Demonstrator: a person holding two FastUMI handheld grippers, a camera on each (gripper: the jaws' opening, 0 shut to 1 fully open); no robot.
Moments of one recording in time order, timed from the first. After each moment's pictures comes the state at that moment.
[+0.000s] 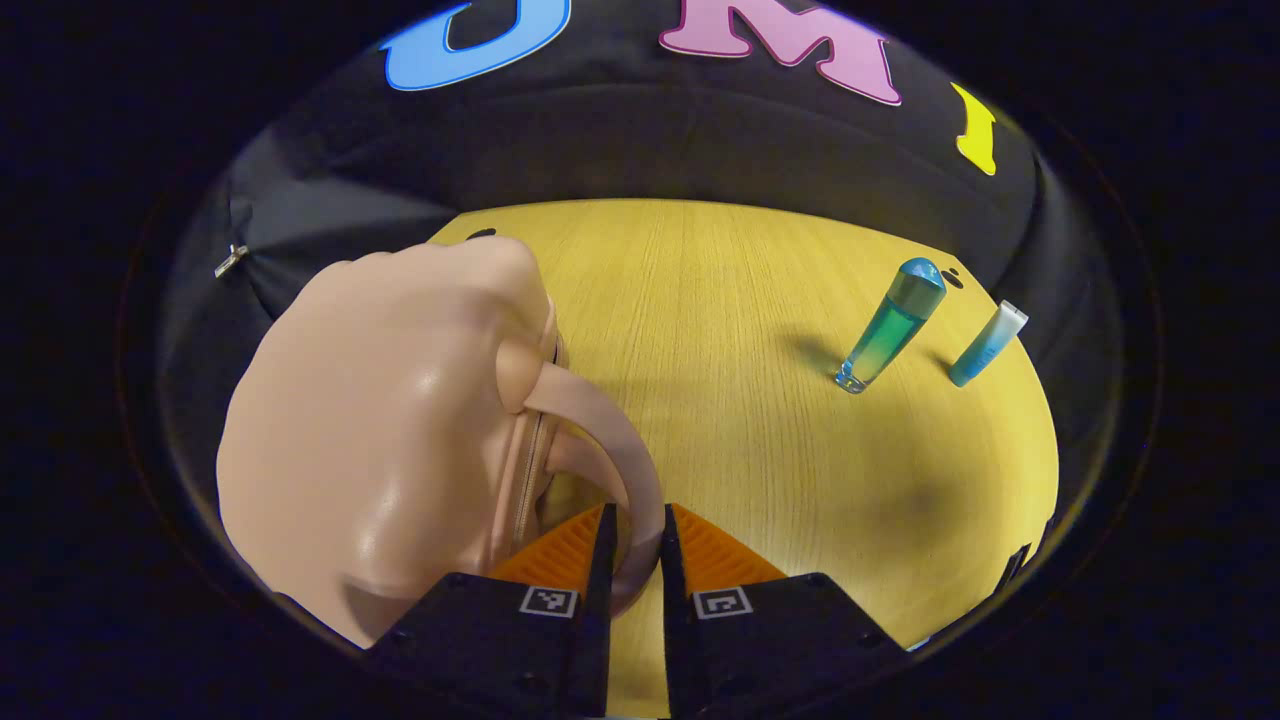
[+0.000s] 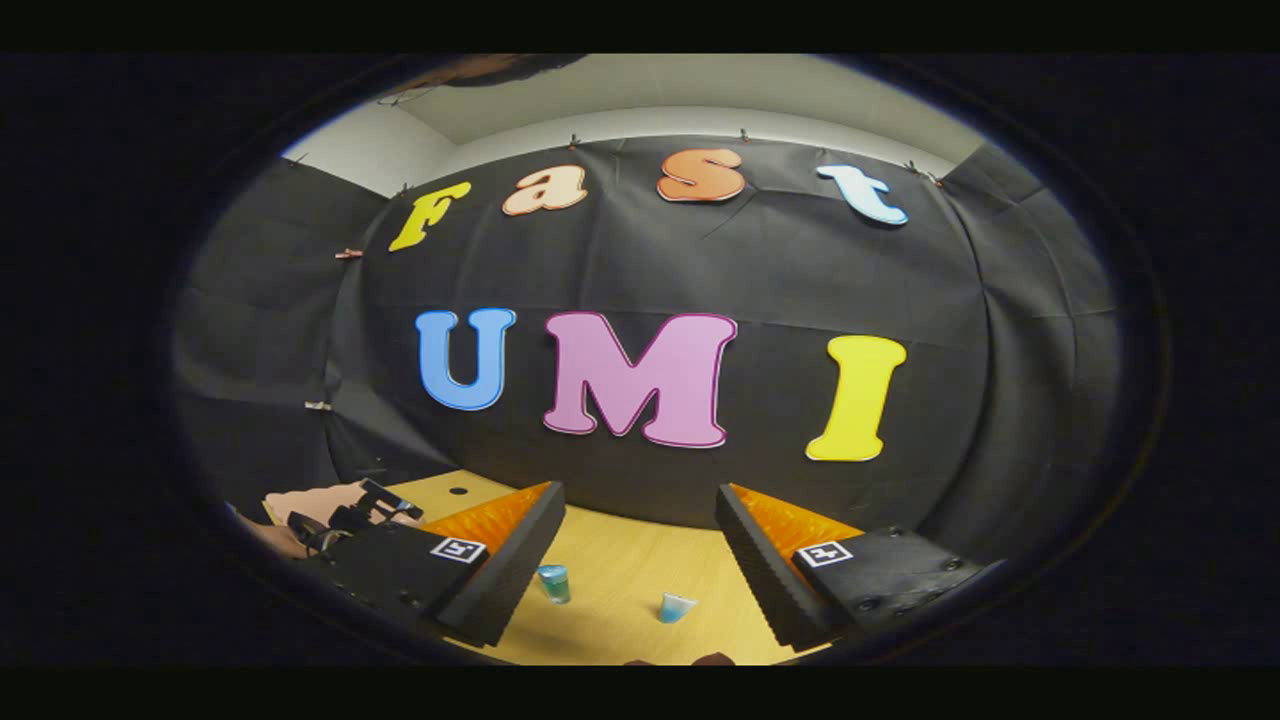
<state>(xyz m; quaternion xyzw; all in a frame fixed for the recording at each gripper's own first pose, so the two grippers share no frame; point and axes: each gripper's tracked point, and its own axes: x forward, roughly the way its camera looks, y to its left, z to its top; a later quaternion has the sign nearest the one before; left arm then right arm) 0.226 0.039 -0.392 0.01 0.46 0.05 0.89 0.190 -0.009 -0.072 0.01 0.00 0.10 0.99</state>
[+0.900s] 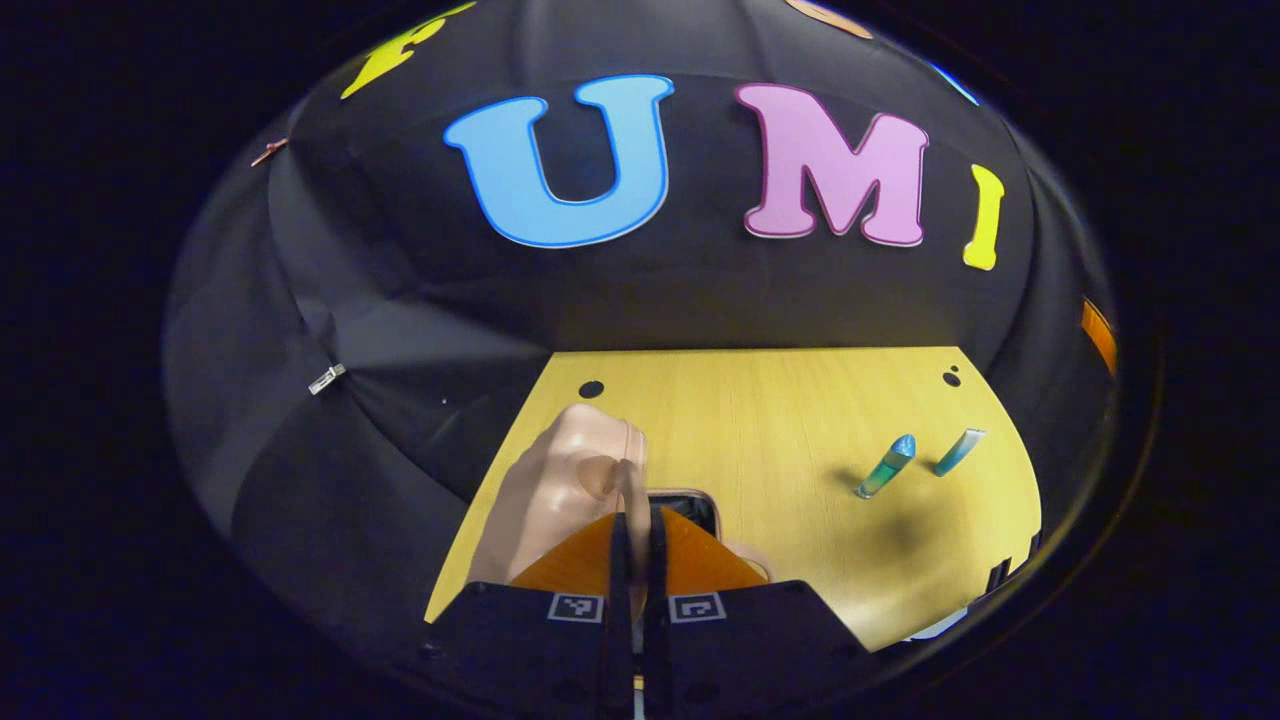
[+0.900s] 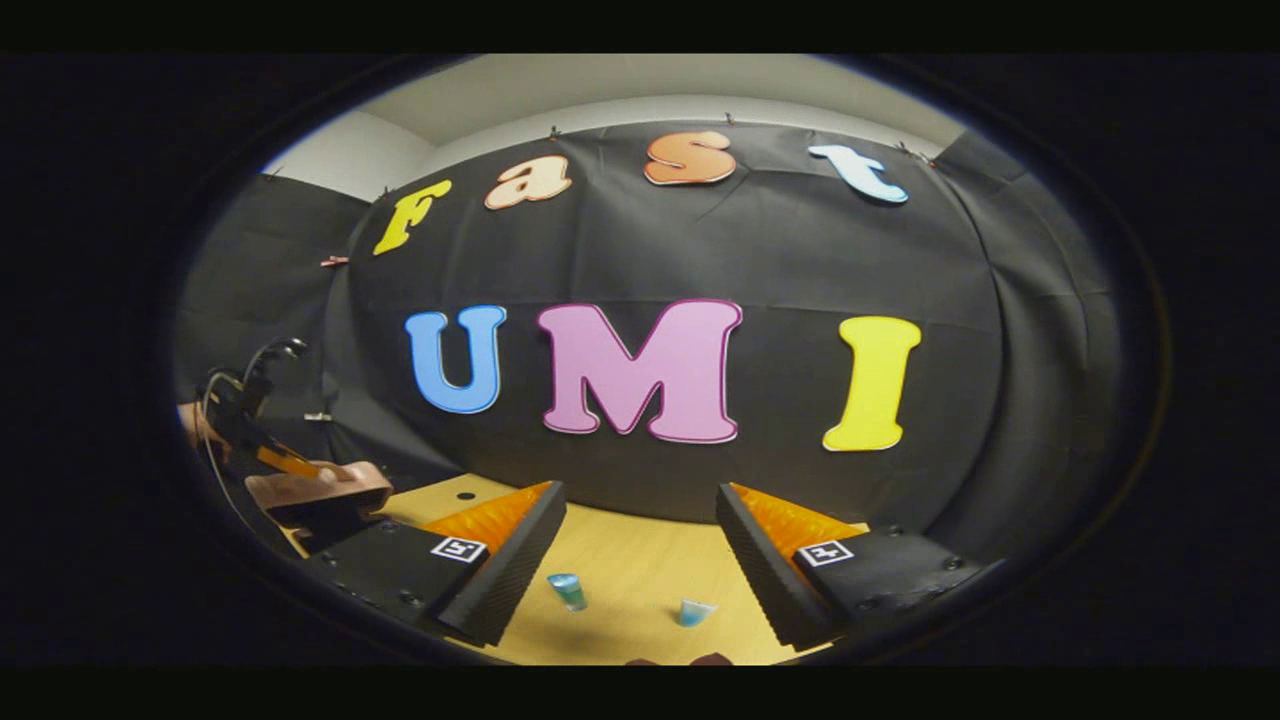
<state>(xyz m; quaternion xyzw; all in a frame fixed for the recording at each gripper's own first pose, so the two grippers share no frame) 0.218 0.201 -0.122 0.05 0.33 0.09 0.94 0.220 0.000 -0.061 0.03 0.01 0.08 1.00</state>
